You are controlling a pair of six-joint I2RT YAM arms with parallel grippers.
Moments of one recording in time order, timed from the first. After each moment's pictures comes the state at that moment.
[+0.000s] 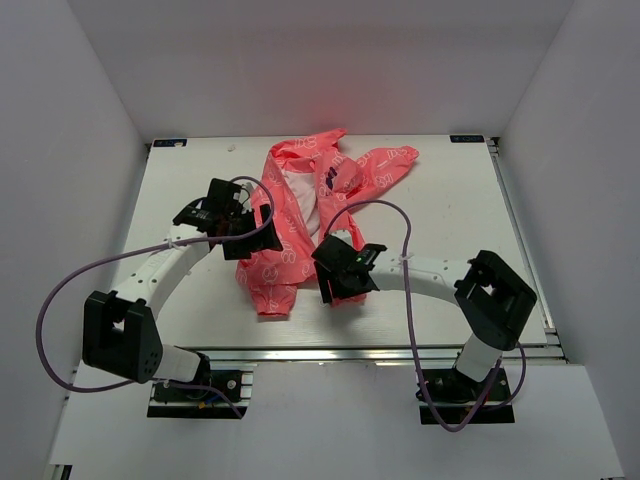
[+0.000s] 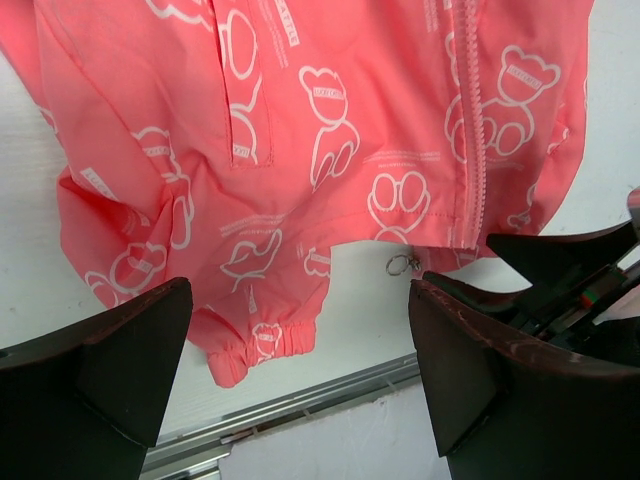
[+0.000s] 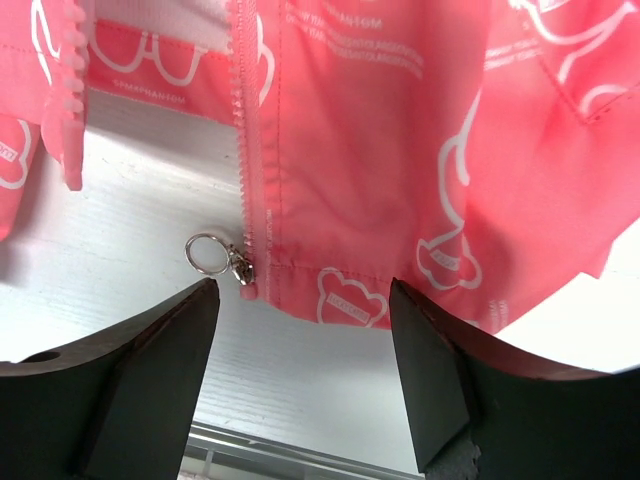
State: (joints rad) left arm -0.31 1.39 1.08 -0.68 0.23 -0.46; right arm 1.00 1.69 1.07 -0.55 0.22 0.63
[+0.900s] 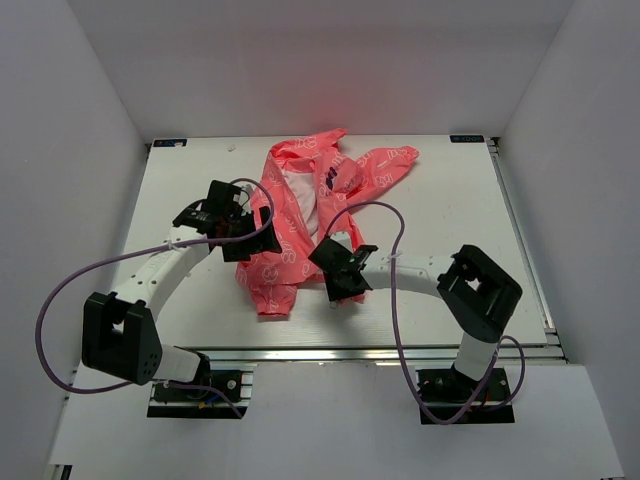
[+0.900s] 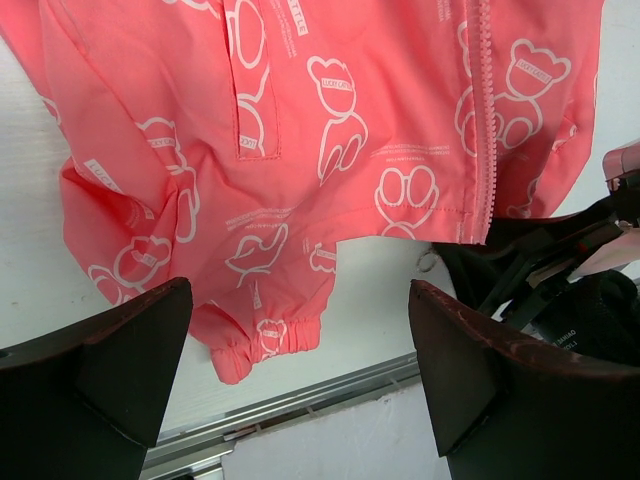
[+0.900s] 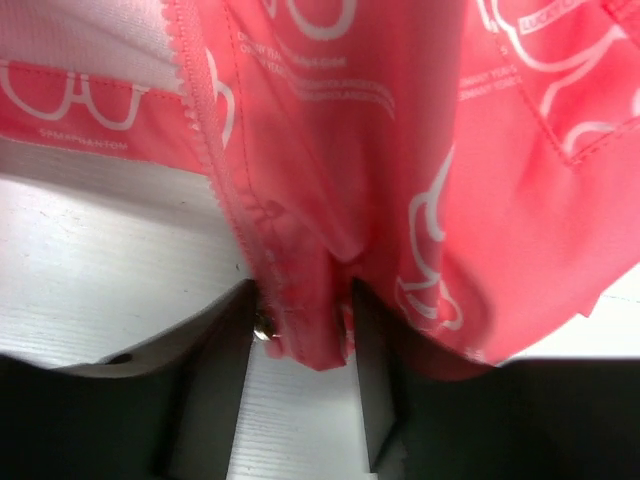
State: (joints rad) left arm -0.31 1.38 1.06 -0.69 0.23 -0.46; right arm 1.00 1.77 1.08 -0.52 0.28 0.64
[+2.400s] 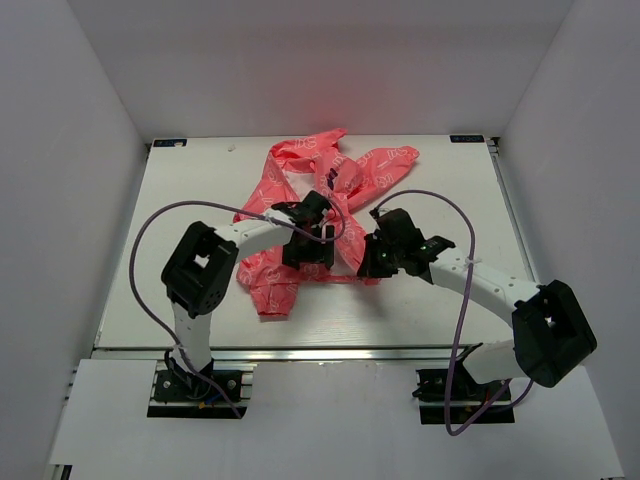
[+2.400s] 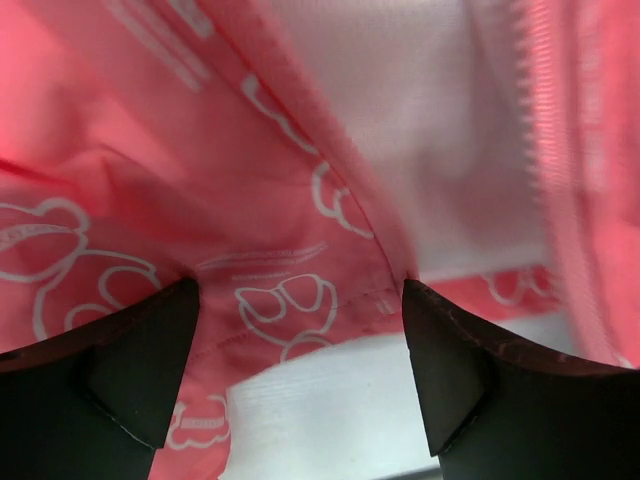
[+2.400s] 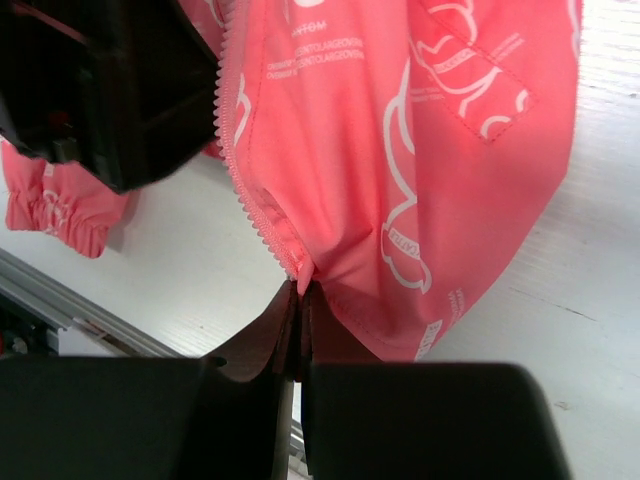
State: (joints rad) left arm -0.66 1.92 1.33 -0.62 0.01 -0.57; right arm 0.65 1.37 0.84 -0.35 -0.16 0.52
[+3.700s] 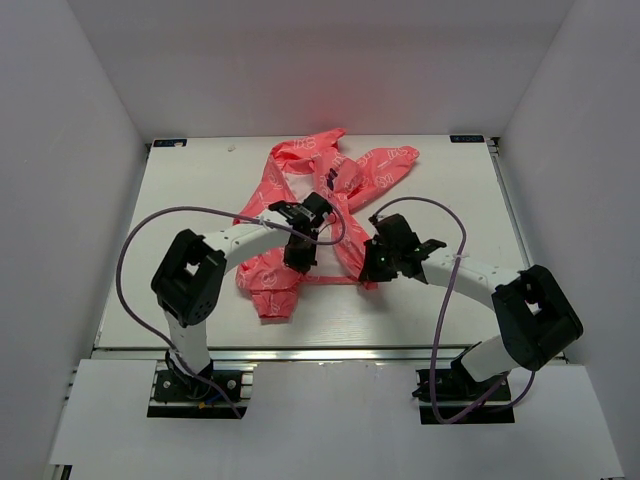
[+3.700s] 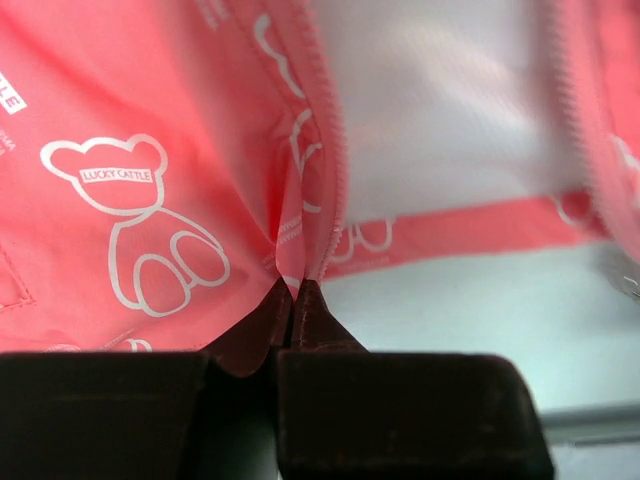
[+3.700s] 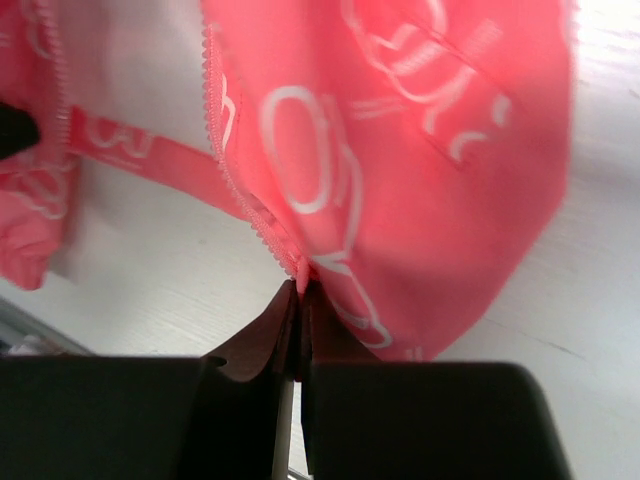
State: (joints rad) left arm -0.72 1.87 1.37 -0.81 -0.12 -0.55; right arm 0.62 1.47 0.79 -0.27 -0.16 0.49
